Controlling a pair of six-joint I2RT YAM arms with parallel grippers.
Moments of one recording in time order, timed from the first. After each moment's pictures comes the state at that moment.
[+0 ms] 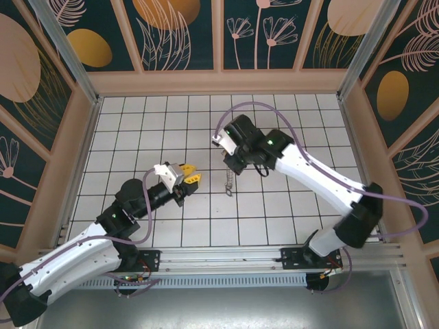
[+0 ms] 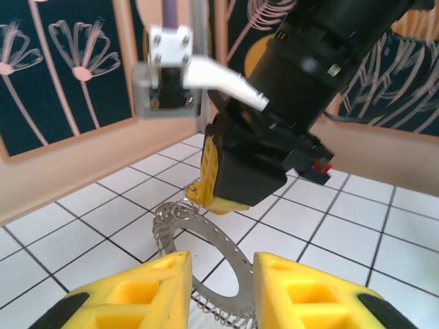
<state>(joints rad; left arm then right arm) -0.84 0.65 0.43 0.21 0.10 -0.02 0.83 1.55 1.49 -0.96 0.08 -0.16</state>
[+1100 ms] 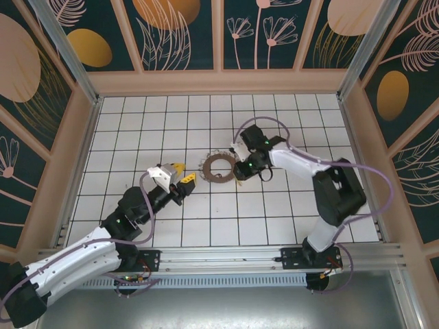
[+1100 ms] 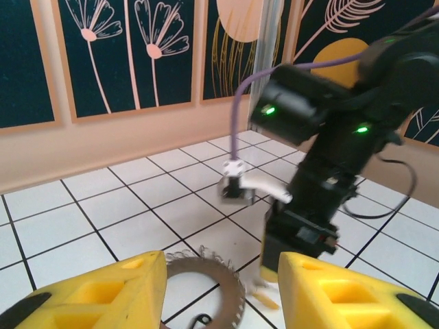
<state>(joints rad) -0.84 0.65 0.31 0.33 -0.08 -0.11 0.59 1.64 1.10 -0.63 -0.28 0.02</state>
